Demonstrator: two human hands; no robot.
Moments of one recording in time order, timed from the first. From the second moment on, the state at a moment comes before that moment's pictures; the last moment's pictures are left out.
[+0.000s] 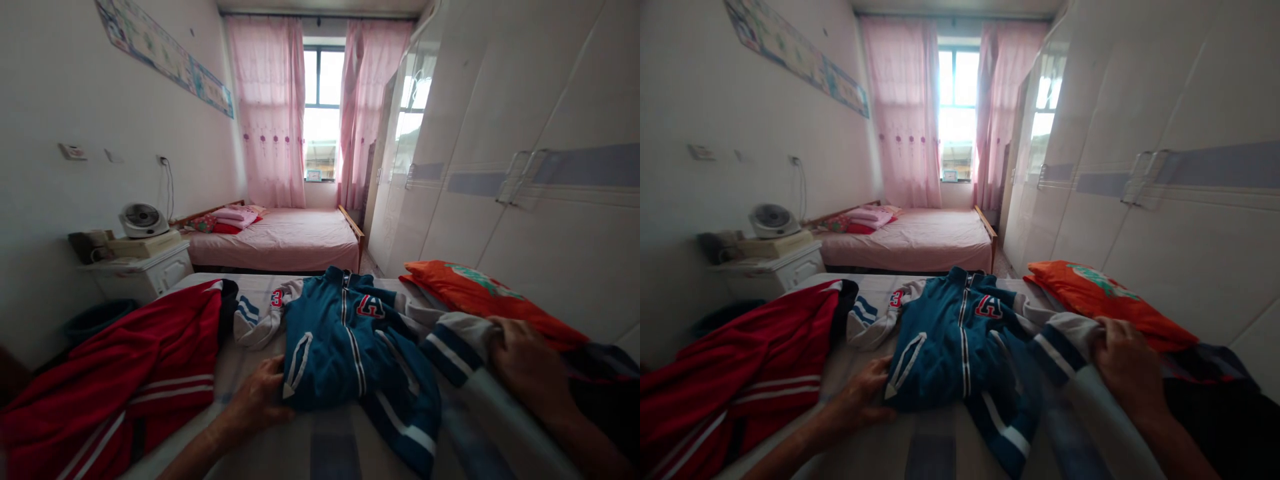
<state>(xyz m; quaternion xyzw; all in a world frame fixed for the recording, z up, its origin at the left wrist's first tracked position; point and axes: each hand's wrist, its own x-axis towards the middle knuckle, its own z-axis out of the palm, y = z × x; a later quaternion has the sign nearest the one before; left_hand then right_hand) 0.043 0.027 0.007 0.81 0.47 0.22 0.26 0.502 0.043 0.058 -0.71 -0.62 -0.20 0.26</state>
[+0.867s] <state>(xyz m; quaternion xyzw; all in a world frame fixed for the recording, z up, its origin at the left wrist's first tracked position) -0.002 -0.041 0.007 0.50 0.60 0.31 0.54 0.482 -0.042 0.025 -0.59 -0.56 0.54 0.22</state>
